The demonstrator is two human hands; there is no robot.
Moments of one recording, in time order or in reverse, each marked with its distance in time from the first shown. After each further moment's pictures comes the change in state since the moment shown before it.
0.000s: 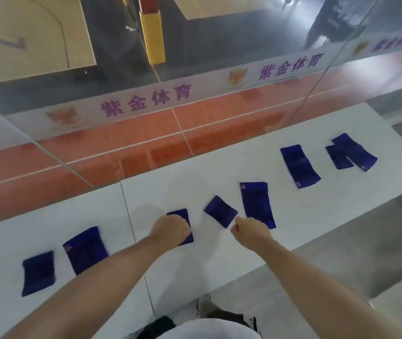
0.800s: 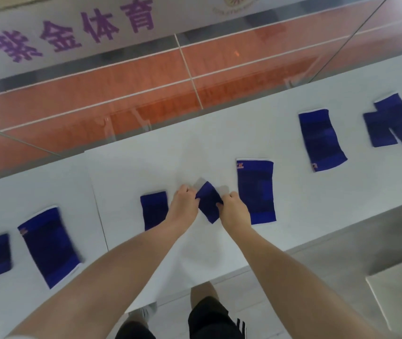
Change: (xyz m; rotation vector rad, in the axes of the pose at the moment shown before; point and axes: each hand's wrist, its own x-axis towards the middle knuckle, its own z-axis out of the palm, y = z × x) left_hand 0.144 0.074 0.028 -0.664 0.263 -0.329; right_hand 0.116 0.034 0.071 0.191 0.024 0.040
